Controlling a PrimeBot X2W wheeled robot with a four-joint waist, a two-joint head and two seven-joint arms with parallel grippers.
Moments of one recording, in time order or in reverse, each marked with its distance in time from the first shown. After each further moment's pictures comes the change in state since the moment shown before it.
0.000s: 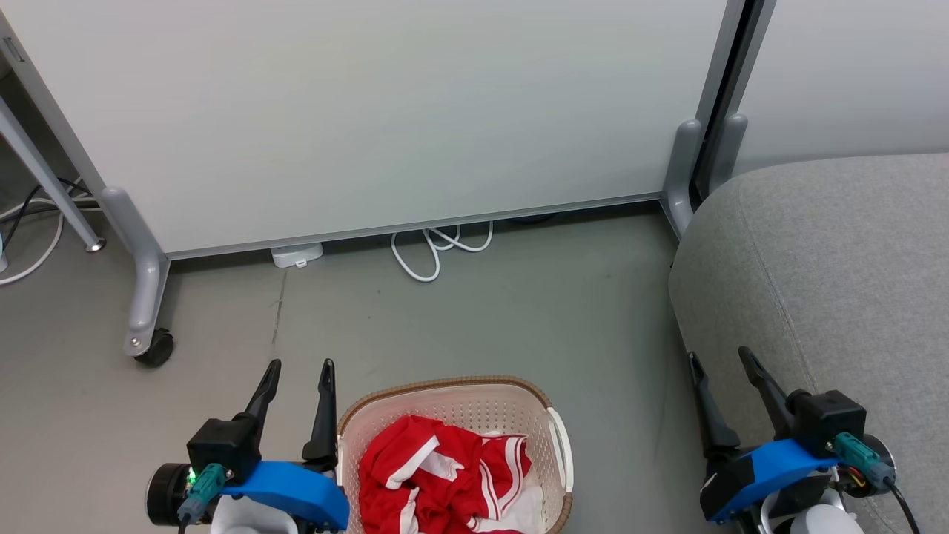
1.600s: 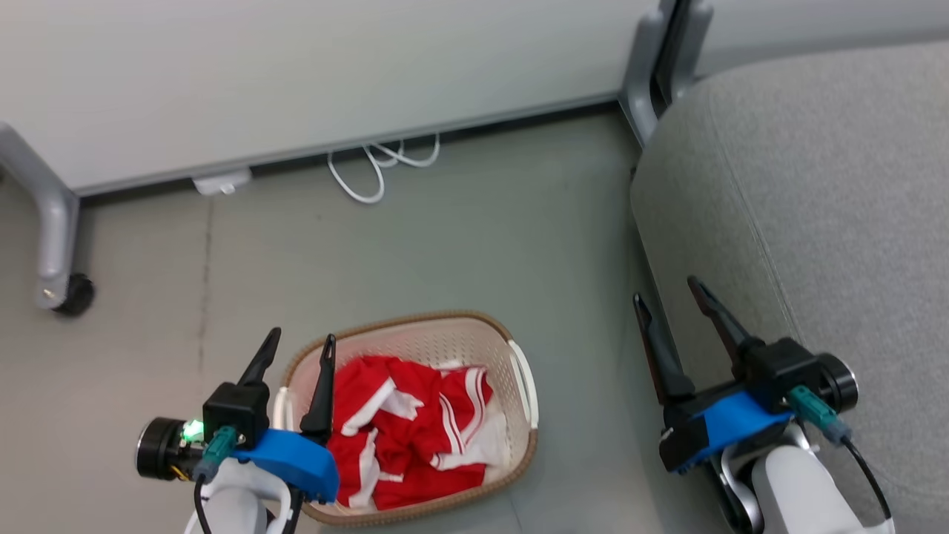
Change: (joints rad) left arm -0.097 0.026 -0.003 0.102 0.138 -0.014 -0.033; right arm -0.107 -0.002 0.108 -0.045 -0.102 0.001 -0.038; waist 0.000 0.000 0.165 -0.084
